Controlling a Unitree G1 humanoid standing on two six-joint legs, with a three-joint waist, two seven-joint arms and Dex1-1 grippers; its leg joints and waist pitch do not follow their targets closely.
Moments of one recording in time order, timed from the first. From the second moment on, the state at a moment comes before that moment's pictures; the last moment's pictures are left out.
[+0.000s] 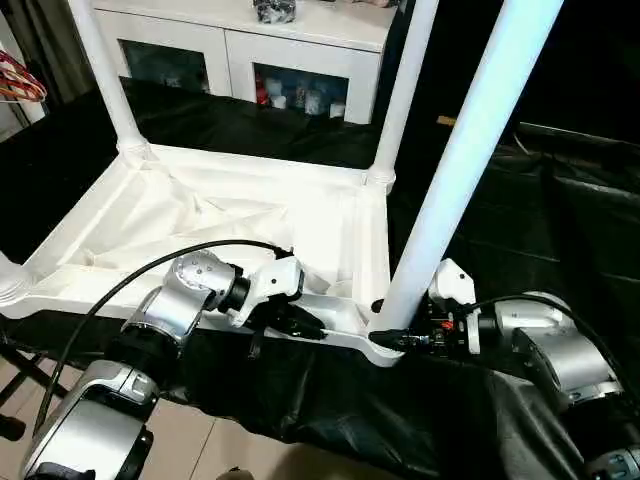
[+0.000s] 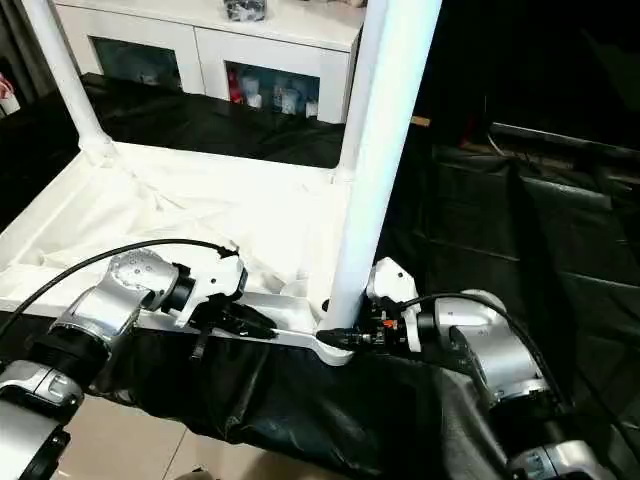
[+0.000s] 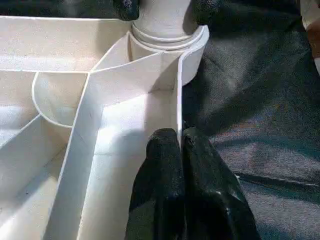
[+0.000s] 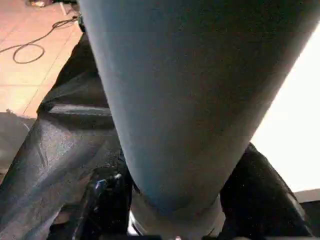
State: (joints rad) left arm -0.65 0.37 -0.33 0.70 0.03 -0.08 -1.42; right arm -0.33 -0.46 0.21 0.32 0.21 0.12 1.24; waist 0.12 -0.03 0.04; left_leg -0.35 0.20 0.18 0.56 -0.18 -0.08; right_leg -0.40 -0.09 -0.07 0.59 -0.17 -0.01
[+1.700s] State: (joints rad) left arm -0.72 0.14 -0.30 0.78 0.12 0.04 -0.94; right arm -0.21 -0.52 -0.06 0.24 0.29 0.22 0.98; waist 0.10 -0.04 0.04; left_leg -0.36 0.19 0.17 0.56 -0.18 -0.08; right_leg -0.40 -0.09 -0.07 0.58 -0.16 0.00
